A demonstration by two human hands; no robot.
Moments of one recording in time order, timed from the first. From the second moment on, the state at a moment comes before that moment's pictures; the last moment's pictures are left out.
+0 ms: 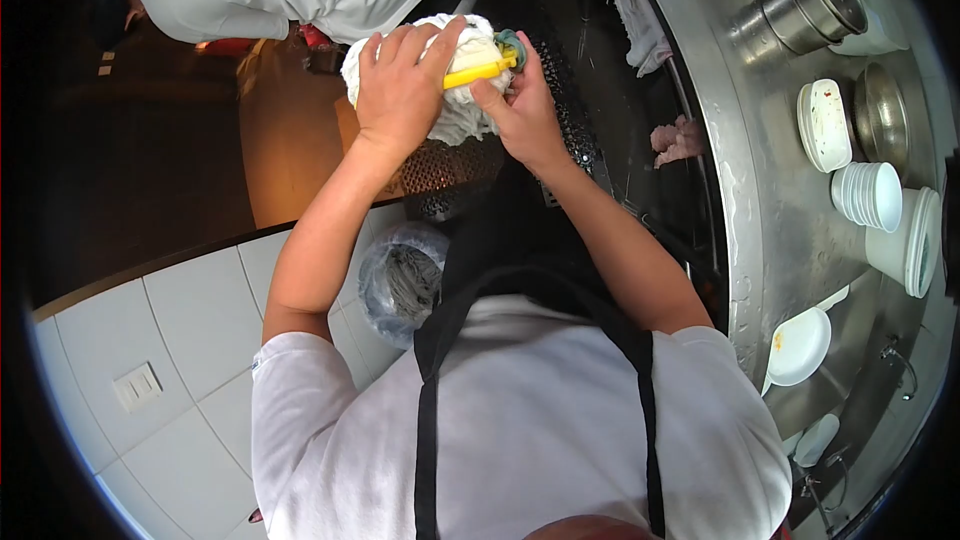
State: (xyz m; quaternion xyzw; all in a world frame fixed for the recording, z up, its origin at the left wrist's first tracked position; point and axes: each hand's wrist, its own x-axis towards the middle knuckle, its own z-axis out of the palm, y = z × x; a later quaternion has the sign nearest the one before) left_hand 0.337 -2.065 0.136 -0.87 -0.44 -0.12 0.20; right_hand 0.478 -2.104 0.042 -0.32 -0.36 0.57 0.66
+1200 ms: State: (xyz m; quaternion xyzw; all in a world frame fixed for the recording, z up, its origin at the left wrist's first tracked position) left_hand 0.320 -2.061 0.138 -0.89 -0.41 -0.15 0.09; right_hand 0.454 -2.068 0.046 -0.29 -0.38 0.54 0.69
